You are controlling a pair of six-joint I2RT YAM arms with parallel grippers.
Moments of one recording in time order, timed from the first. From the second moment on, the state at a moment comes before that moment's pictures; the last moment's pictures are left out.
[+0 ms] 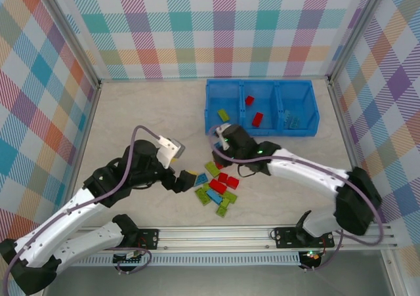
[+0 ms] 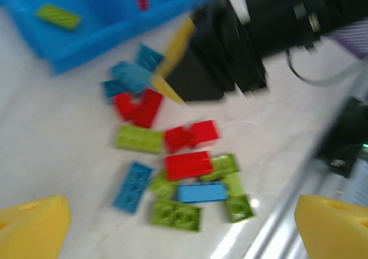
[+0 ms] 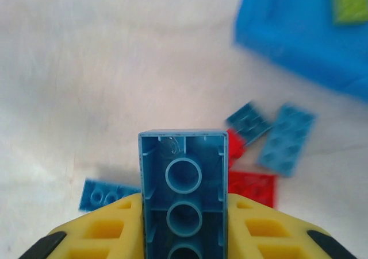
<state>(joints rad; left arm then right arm) -0.78 0.80 0.87 -0.67 0.21 -0.16 0.84 1.37 1.00 -0.40 0.08 0.32</state>
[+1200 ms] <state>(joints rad) -0.88 1.15 0.89 -0.54 -0.18 -0.69 0.00 1.43 1.11 -0.39 -0.16 0.44</state>
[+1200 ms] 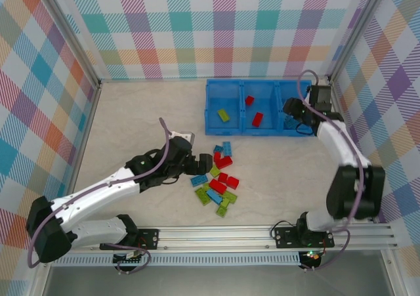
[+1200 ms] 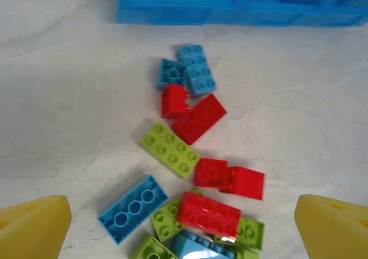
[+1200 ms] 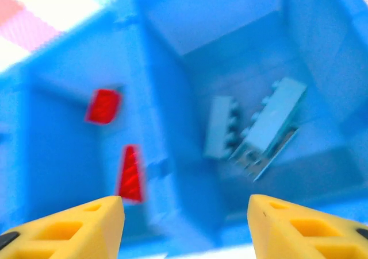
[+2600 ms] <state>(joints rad) -0.73 1.64 0.94 -0.54 -0.30 -0.83 0.59 0.99 0.81 -0.68 -0.33 0.60</state>
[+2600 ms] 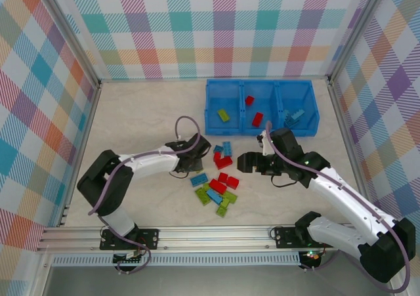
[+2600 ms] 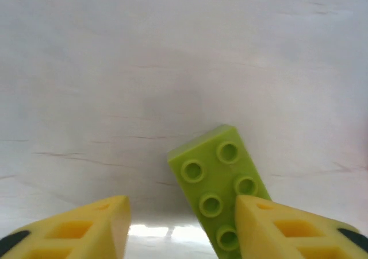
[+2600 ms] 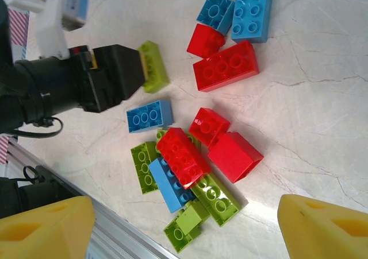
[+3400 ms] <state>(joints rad) -0.72 1.64 0.93 -0.54 -0.20 -0.82 0.65 1.05 0.81 -0.70 -0.32 0.60</state>
